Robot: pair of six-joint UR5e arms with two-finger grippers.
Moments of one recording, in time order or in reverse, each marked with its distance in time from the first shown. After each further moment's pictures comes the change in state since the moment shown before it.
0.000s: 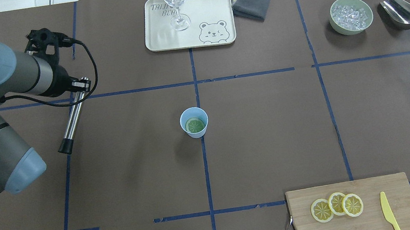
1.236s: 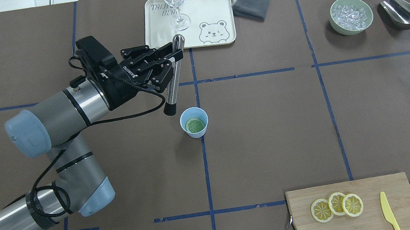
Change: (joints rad) left arm 0.235 -0.231 0.199 -1.121 0.374 0.143; right arm 0.000 0.000 0.011 -0.001 0.001 0.001
